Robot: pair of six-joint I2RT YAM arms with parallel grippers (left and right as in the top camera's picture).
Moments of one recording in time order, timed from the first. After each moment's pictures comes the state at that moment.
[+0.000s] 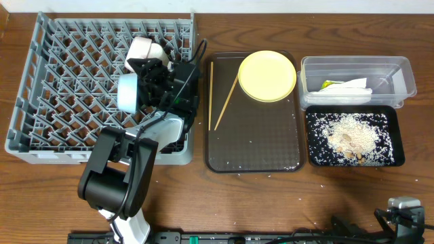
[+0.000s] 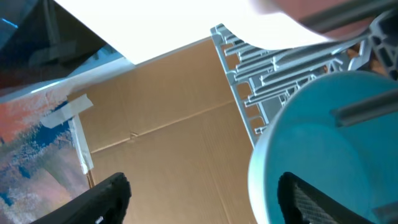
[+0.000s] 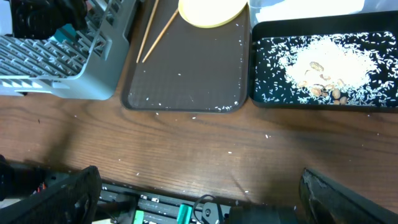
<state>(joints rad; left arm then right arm) -0.35 1.88 0.94 0.54 -1.31 1.48 0.22 0.39 1.28 -1.60 -0.14 0.28</state>
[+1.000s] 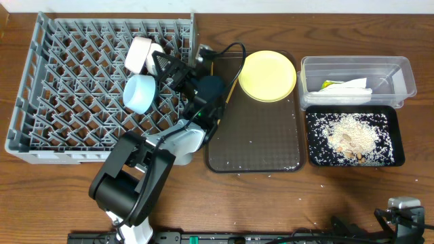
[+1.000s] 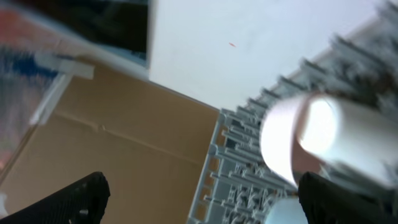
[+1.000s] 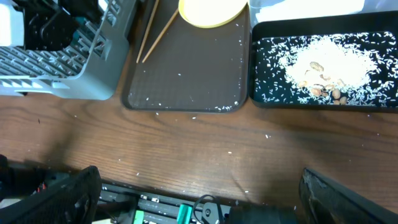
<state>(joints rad) -0.54 1.88 0.95 1.03 -1.30 1.14 0.22 0.39 1.28 -1.60 -0.14 0.28</state>
